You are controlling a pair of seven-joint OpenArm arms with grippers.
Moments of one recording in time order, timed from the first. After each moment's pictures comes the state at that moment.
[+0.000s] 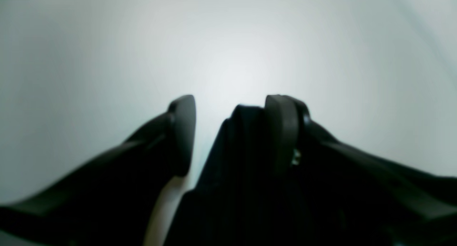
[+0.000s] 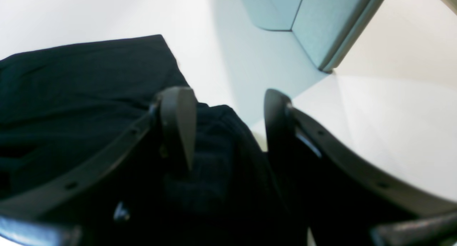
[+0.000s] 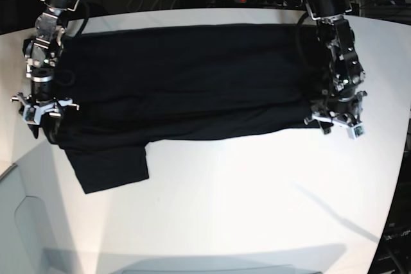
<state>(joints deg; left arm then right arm) 0.6 -11.4 -20.7 82.4 -16.9 0.7 32.9 -4.0 11.7 26.5 69.5 -0.8 16.8 12.2</state>
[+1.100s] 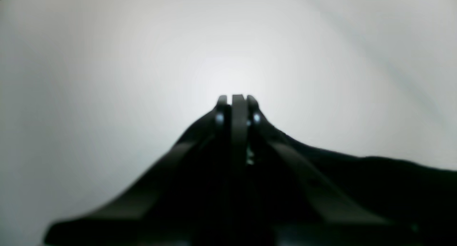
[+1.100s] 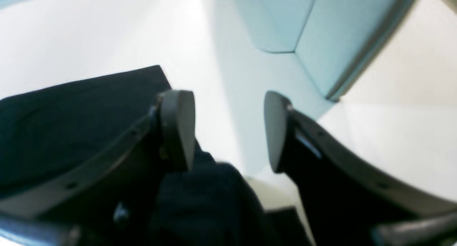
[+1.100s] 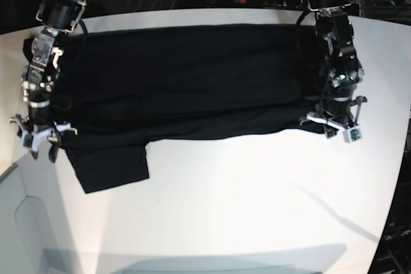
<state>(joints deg) 4.0 -11.7 -17.1 92.6 -16.8 0.7 33.4 5.2 12.1 26.2 69.2 -1.1 16.8 0.3</state>
